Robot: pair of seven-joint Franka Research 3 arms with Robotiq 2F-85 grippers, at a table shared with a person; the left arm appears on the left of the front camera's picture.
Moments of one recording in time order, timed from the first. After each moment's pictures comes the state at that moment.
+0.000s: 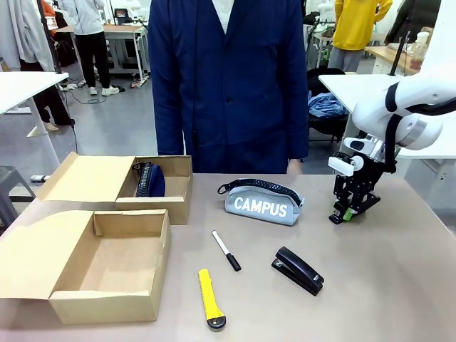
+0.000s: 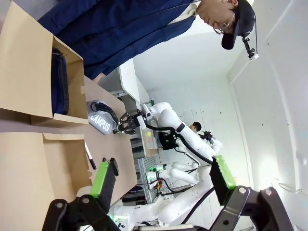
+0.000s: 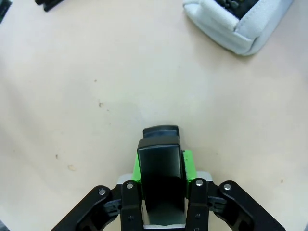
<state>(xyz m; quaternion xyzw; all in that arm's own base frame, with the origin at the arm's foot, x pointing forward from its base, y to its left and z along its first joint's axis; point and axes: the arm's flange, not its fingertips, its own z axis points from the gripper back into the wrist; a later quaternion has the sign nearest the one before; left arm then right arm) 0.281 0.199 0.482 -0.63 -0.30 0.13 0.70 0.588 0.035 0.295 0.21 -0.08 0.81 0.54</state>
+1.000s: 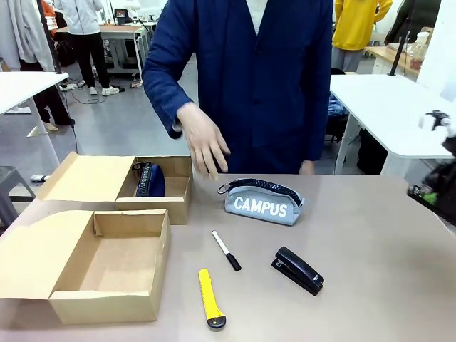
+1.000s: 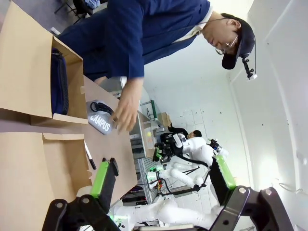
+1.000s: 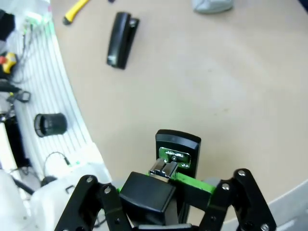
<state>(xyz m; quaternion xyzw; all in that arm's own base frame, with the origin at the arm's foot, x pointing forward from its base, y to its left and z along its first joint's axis) 0.281 0.199 0.483 -0.63 -0.30 0.13 0.70 0.358 -0.043 0.466 0.20 -0.11 0.49 0.84</state>
